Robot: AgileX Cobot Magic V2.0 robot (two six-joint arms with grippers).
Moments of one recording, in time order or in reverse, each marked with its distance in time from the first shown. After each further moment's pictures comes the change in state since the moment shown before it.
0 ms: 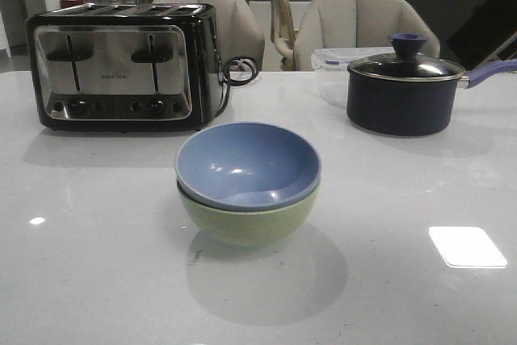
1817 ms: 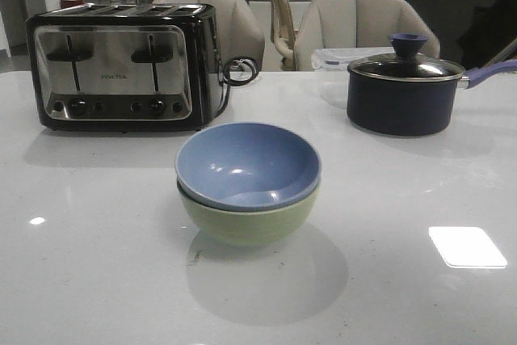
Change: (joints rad) left arm 0.481 -0.685 0.670 0.290 -0.481 -0.265; right arm 0.000 0.000 0.000 0.000 0.000 0.000
